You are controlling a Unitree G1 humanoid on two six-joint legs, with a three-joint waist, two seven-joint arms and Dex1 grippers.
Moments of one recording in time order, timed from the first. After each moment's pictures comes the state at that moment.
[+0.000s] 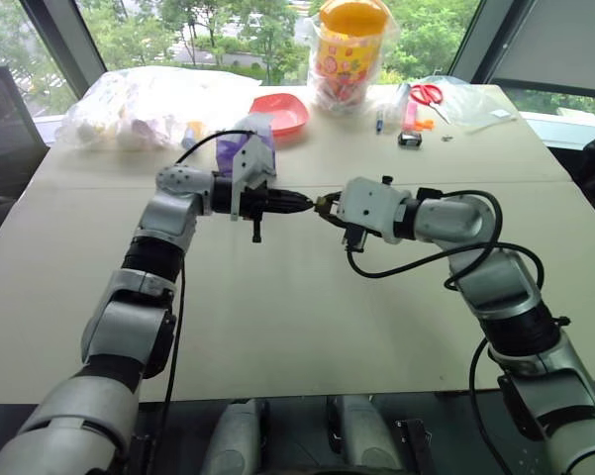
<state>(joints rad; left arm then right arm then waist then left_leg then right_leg) -1.01 0.38 -0.12 0.68 -0.26 0.20 -1.38 -0.66 -0.58 0.26 -0.24 -0.15 0.40 0.88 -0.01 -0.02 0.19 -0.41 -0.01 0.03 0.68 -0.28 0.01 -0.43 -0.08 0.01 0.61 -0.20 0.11</state>
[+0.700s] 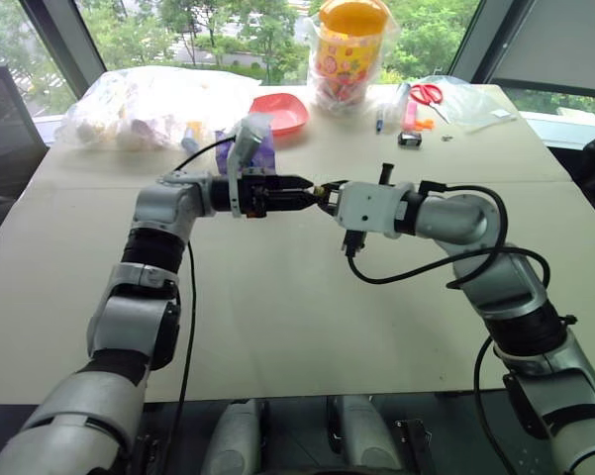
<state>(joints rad) -1.03 0.33 -0.03 0.66 -0.38 0.55 -1.35 -0.67 -0.61 0.27 -0.26 -0.22 0.28 0.85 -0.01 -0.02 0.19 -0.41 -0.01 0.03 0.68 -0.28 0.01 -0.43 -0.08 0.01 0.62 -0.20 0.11</state>
